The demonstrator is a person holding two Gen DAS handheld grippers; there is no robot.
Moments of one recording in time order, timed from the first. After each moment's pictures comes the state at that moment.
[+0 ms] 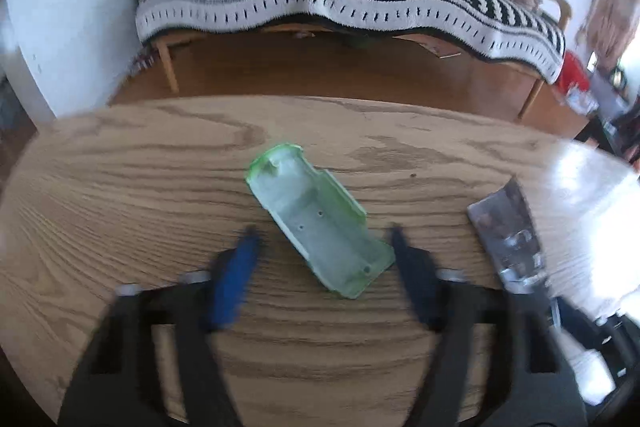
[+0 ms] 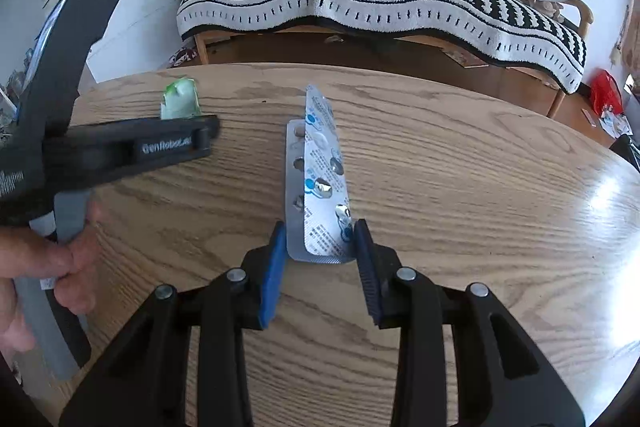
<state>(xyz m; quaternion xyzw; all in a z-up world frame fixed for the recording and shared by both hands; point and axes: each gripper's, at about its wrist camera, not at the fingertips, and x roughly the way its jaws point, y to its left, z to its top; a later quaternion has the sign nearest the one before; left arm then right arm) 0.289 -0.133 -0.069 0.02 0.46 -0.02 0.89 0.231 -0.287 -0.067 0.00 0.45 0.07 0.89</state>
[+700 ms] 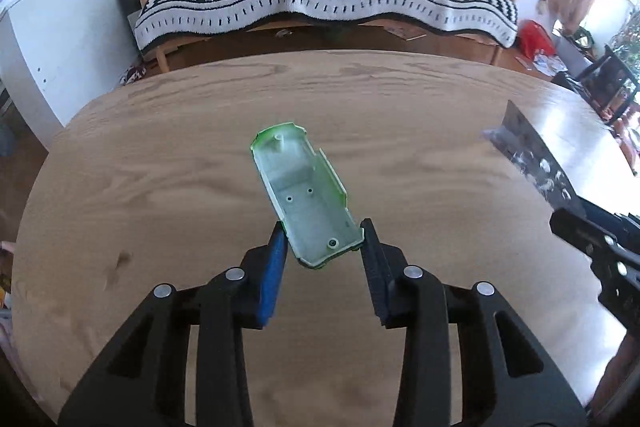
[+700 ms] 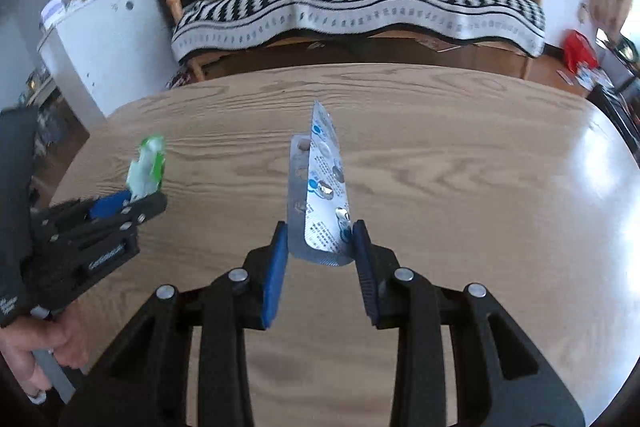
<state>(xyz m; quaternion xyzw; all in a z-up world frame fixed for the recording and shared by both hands) 0.121 -0.090 -0.024 0.03 0.46 -0.09 0.88 0.092 -0.284 -0.007 0.07 0.44 0.03 0.90</state>
